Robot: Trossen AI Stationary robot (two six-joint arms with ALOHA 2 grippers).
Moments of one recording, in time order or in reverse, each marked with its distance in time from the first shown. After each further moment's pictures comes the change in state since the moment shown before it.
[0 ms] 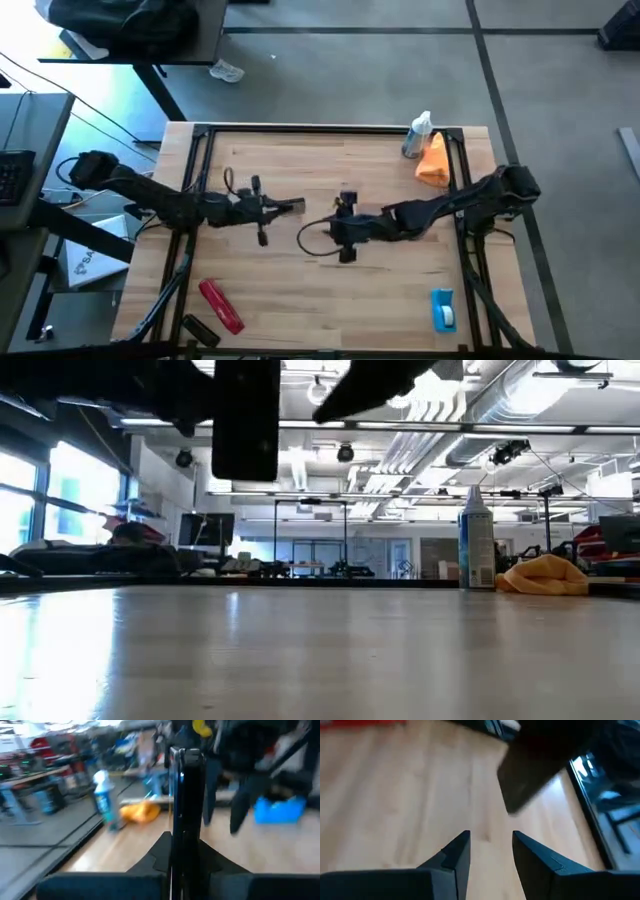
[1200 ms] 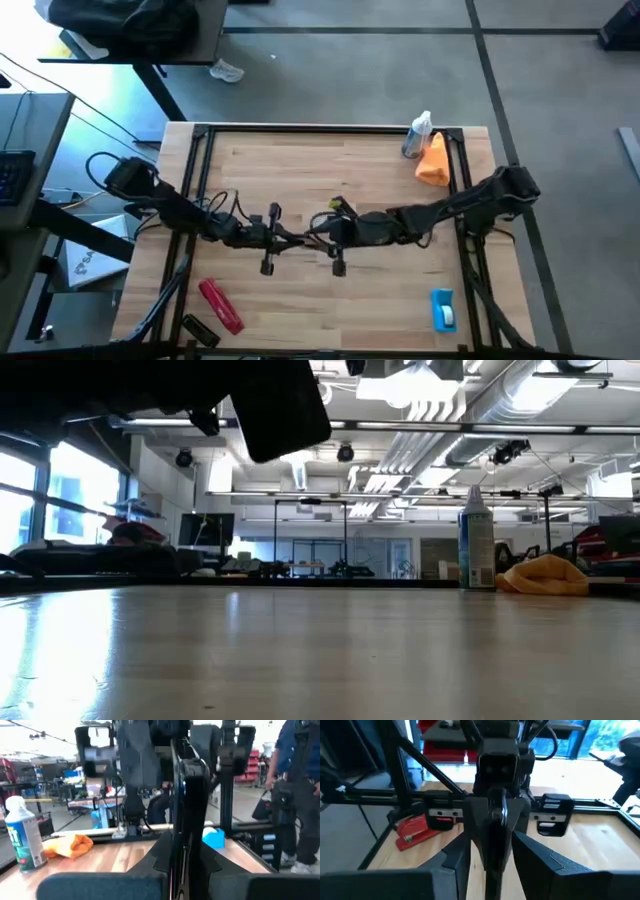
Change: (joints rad) left arm -0.129 0.431 0.030 0.548 0.068 0.022; right arm 0.000 0.007 -0.001 0.383 -0.187 0.143
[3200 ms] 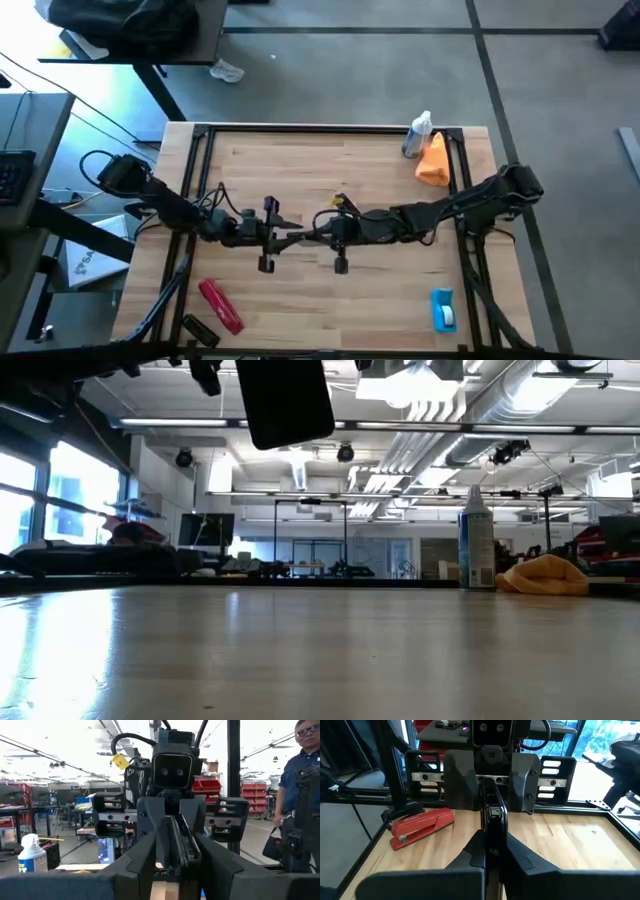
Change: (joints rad) left arm -0.017 -0.070 0.079 -0.001 -0.063 0.037; right arm -0.009 -0.032 -0.002 -0.056 0.030 -0.019
